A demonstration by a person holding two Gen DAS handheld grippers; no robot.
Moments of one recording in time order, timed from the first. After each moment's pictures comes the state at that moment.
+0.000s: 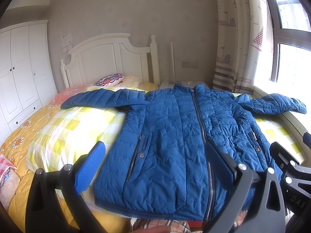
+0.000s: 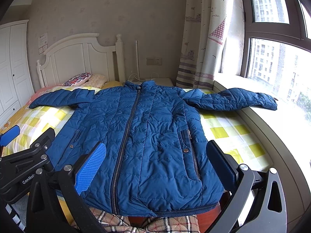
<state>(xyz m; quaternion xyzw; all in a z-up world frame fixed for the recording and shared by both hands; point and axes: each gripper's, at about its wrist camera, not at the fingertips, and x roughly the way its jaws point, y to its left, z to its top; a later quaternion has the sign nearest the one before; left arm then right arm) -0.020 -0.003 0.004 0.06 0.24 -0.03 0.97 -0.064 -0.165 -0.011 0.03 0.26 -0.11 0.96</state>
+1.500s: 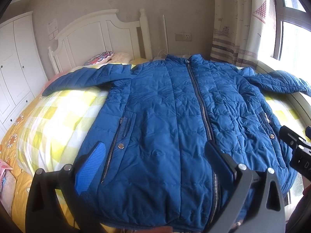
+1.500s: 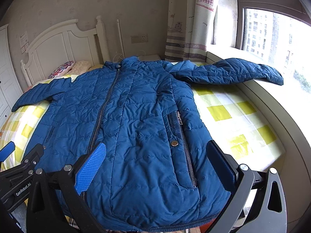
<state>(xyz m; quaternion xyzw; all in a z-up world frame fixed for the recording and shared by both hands) 0.065 -0.039 -0.058 0.08 0.34 -0.04 0.94 0.020 -0.244 -0.077 0.10 0.34 -0.16 0.92</state>
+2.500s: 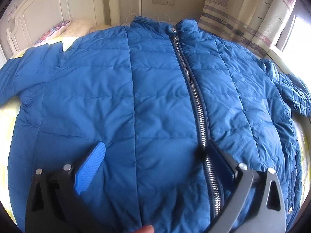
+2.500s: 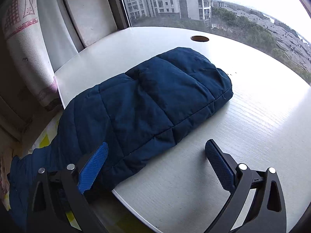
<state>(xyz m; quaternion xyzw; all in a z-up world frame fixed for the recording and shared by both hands) 0.315 -0.103 -0.139 0.05 0.46 -0.14 0.87 0.125 -0.658 -0.087 0.29 0.34 -0.43 0.79</state>
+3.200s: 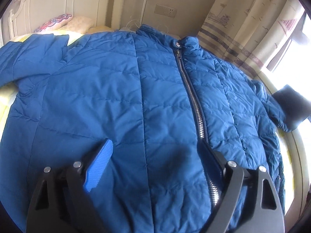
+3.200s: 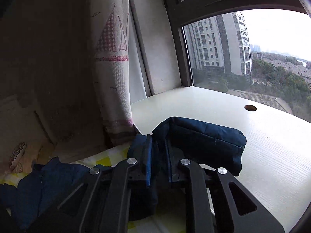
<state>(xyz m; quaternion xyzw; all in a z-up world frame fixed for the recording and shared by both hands) 0.315 -0.067 -0.133 -0.05 0.44 -0.18 0.88 0.153 -0.494 0.008 0.11 0.15 -0.27 0.94</state>
